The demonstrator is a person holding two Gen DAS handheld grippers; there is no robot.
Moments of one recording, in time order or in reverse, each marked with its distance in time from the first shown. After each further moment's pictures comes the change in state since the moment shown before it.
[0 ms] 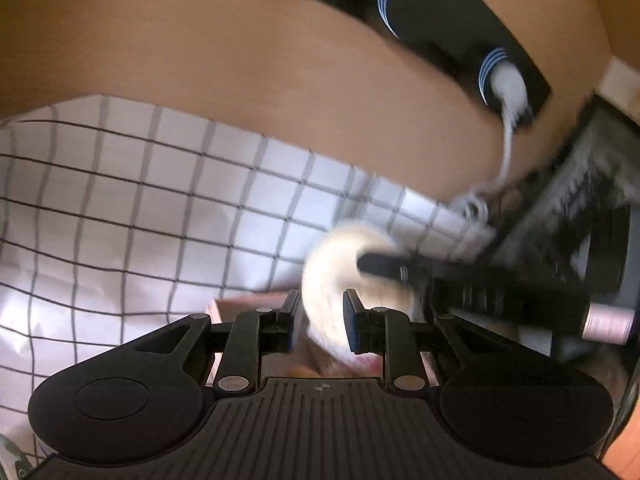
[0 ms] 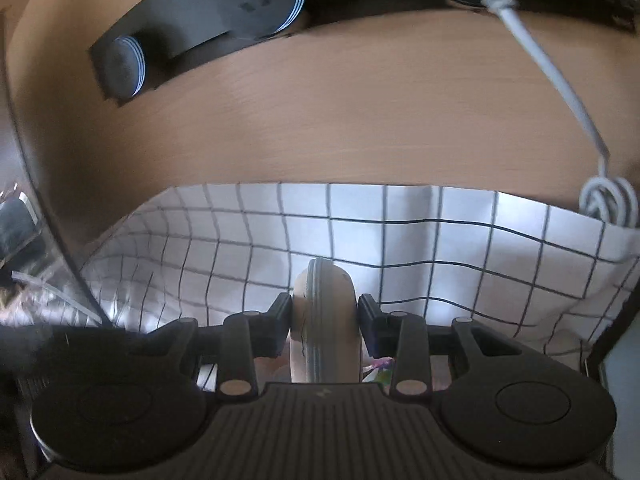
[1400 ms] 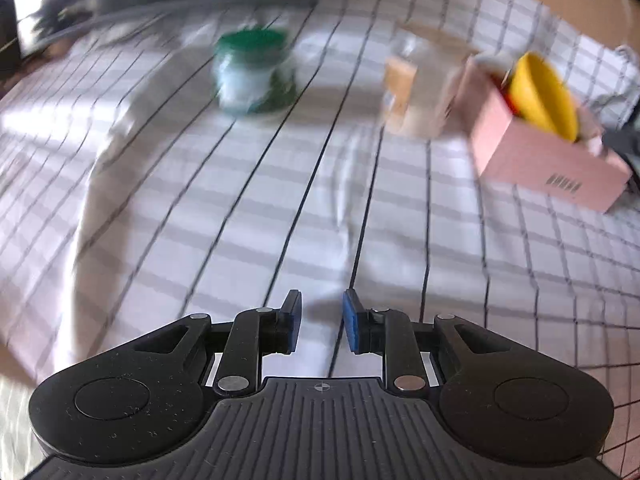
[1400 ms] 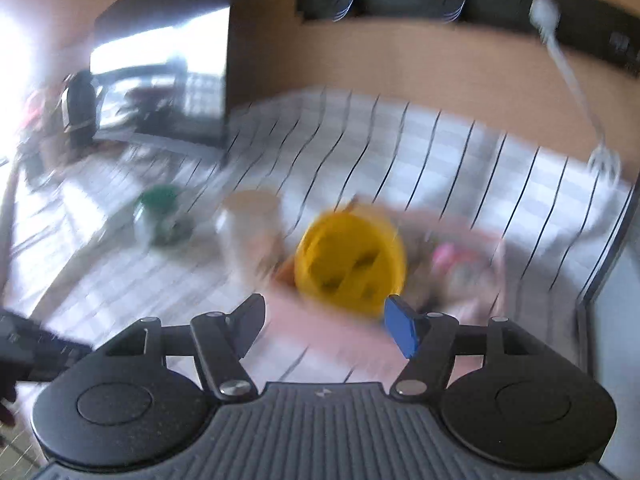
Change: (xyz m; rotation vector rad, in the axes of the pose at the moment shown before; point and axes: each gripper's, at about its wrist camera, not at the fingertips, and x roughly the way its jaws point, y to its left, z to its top) left arm -0.132 -0.007 -0.267 -0.184 0.137 0.694; right arm -0.111 0.042 -0.156 -0.344 0.023 0.131
